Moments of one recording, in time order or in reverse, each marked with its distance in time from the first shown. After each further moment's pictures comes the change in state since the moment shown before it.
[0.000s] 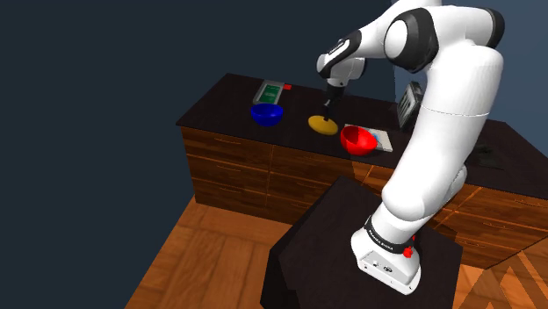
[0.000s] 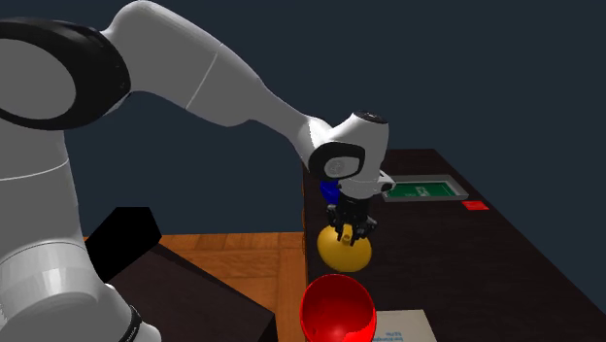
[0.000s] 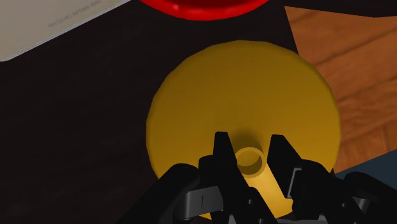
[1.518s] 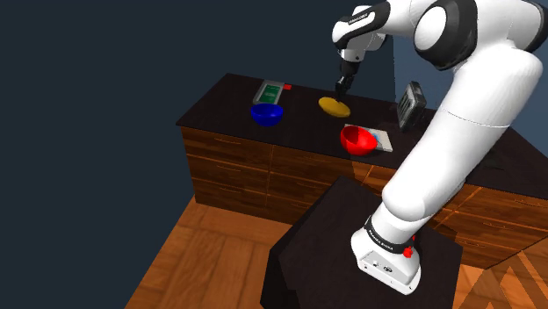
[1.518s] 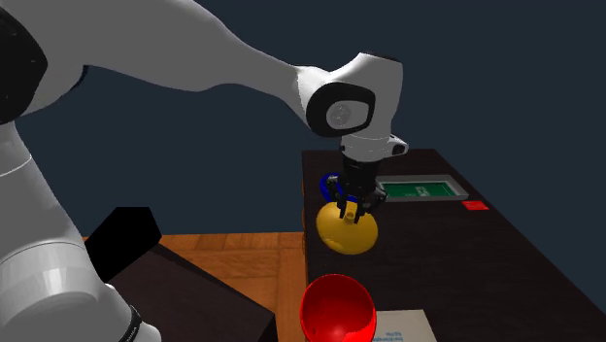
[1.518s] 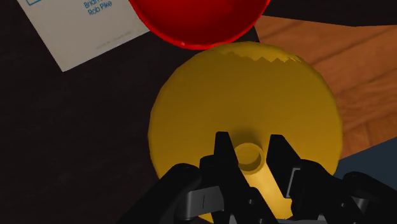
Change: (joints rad) arm 0.004 -0.180 -0.035 0.081 -0.099 -0.241 0.027
